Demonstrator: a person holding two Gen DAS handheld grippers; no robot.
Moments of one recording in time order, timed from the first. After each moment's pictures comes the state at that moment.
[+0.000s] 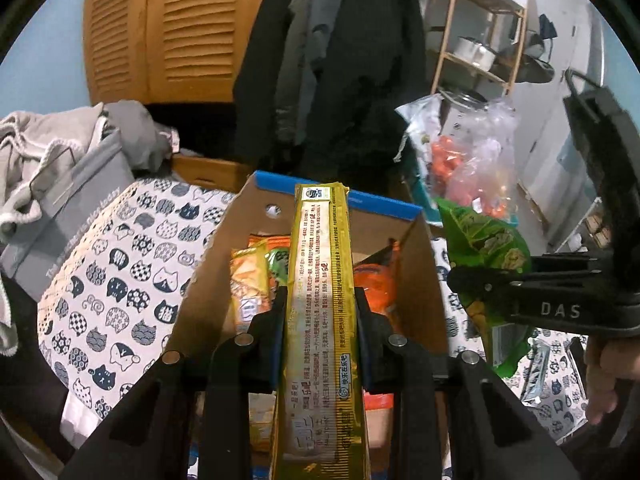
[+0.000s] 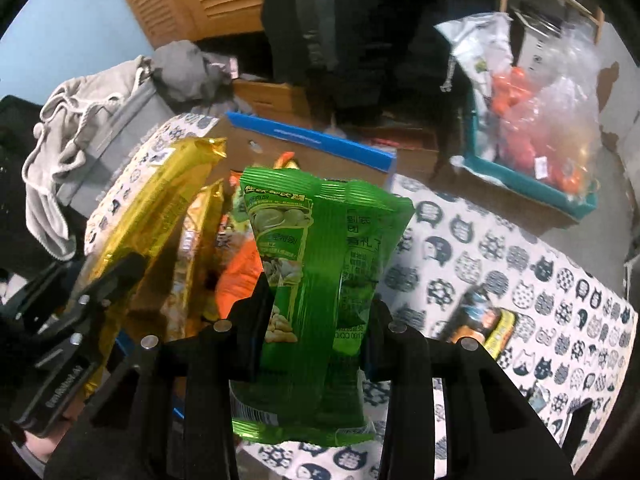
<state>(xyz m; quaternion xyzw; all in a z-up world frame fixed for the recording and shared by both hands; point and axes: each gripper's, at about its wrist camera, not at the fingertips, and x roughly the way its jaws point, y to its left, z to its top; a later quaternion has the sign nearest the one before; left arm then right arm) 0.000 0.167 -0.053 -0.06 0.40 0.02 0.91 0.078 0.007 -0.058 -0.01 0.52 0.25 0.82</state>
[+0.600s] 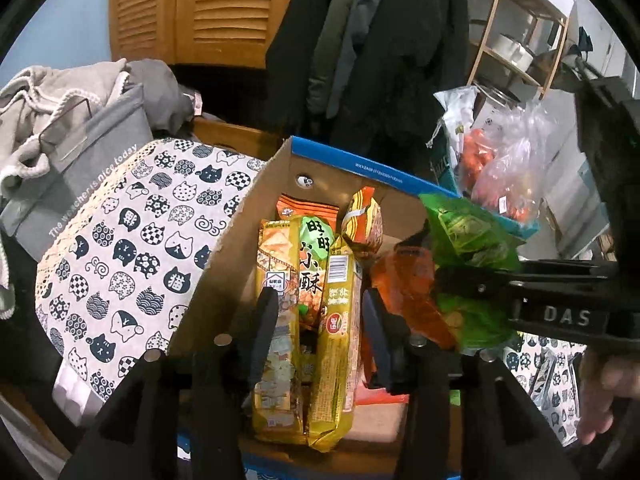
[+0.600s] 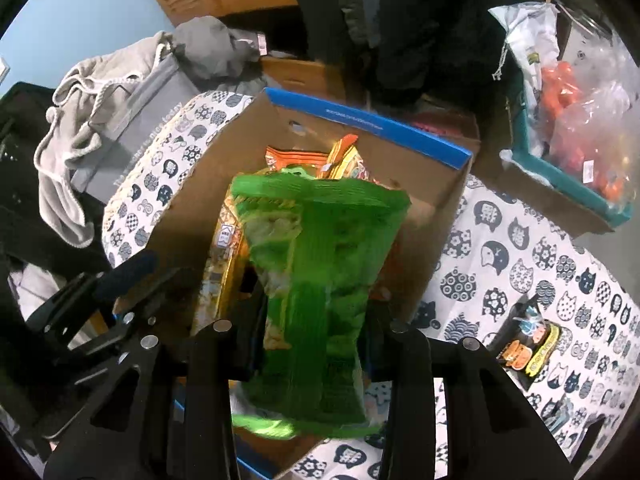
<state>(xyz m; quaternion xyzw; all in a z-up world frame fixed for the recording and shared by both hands) 0.006 0.193 -0.071 -0.10 0.44 0.05 0.89 0.090 0.052 -0.075 0.00 0.55 0.30 0.78</state>
